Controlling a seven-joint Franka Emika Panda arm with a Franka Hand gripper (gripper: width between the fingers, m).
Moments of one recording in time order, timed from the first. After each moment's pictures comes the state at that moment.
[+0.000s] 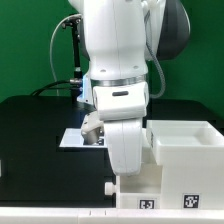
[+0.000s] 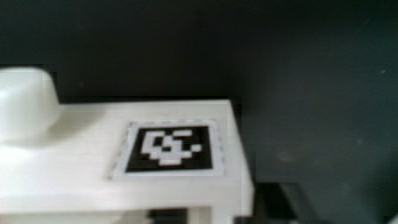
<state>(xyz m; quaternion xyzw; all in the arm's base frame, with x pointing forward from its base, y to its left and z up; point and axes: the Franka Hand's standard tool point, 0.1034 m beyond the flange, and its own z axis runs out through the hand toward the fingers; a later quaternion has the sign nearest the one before) 0.556 0.011 0.028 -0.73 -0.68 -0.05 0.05</state>
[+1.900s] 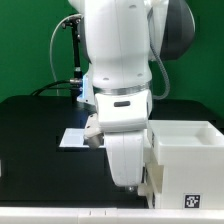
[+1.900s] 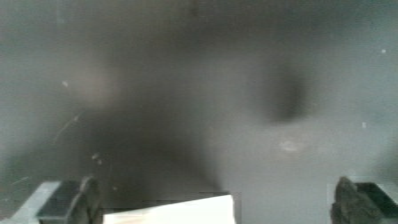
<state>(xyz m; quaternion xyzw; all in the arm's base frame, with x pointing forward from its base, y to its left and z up) 0.560 0.017 0.020 -0.74 -0.67 -0.02 0.07</state>
